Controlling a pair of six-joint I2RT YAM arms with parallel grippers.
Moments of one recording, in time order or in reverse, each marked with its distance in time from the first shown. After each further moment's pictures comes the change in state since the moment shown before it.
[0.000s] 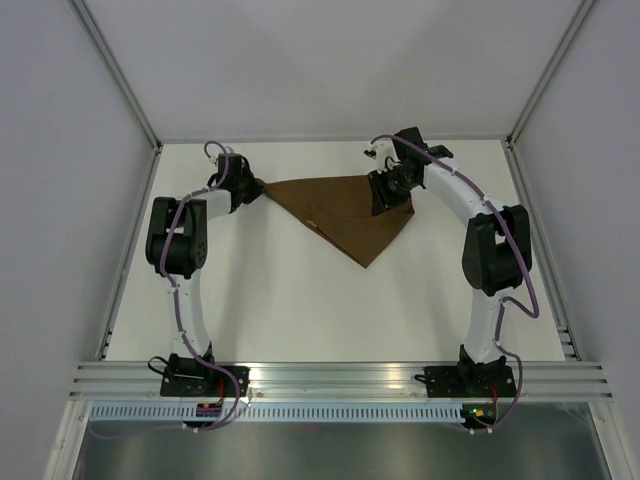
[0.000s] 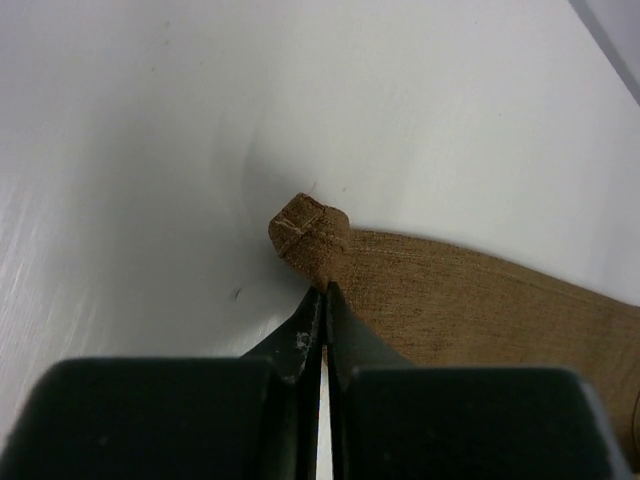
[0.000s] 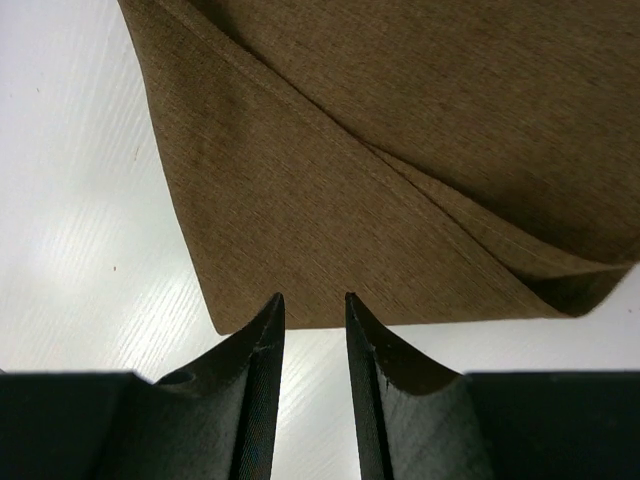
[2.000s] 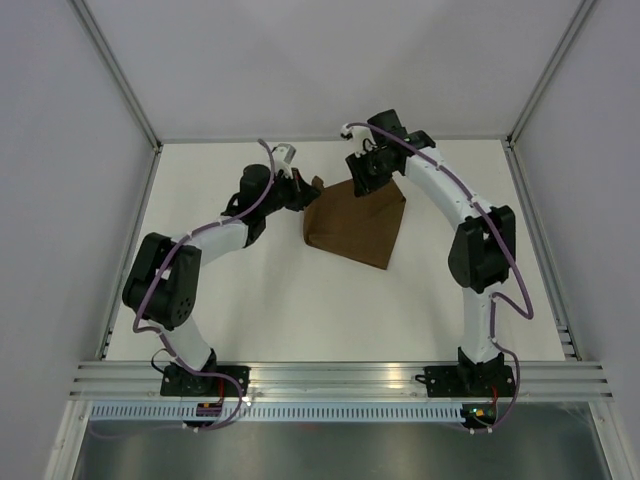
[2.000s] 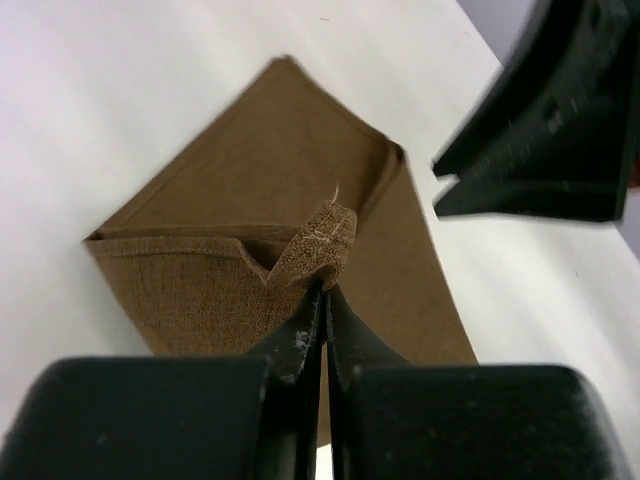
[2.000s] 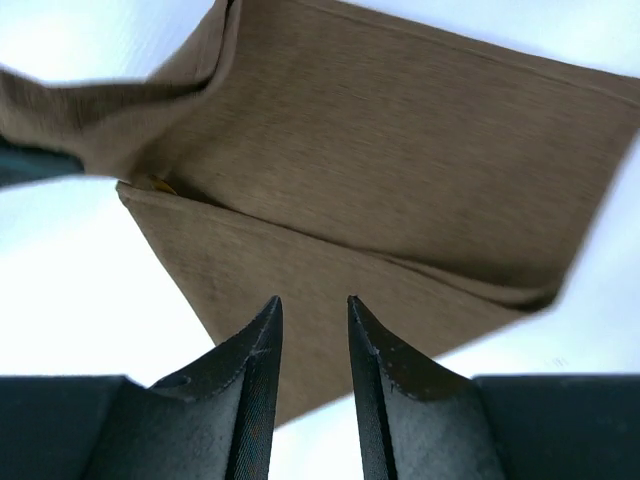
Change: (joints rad) left arm -0.273 -0.463 -0.426 0.362 0.296 0.335; right arm 0.151 0.111 0.277 -0.051 0.133 -0.026
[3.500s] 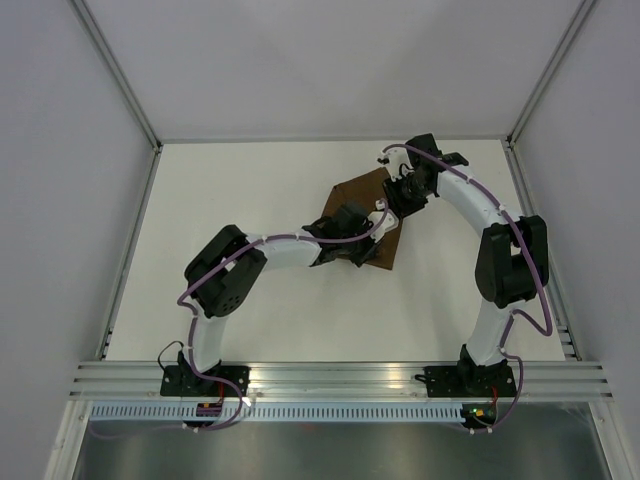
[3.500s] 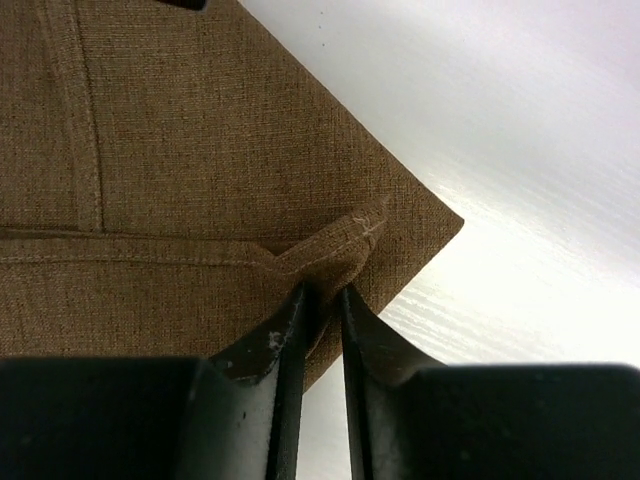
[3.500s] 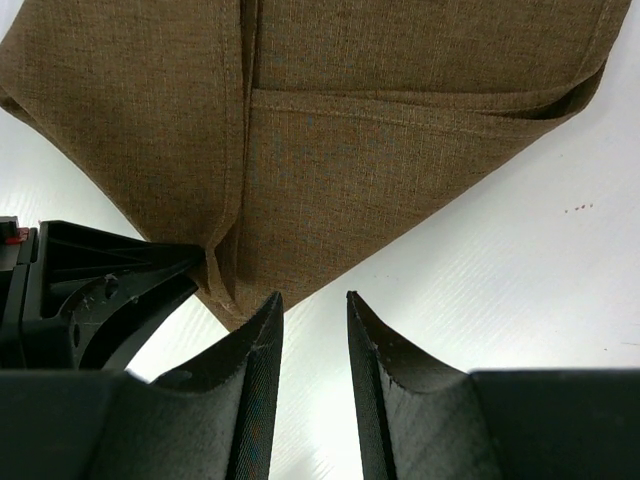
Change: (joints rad) left arm -0.465 0.292 0.278 -0.425 -0.167 0.536; right arm -0.175 -0.218 -0.404 0.035 -0.027 -0.050
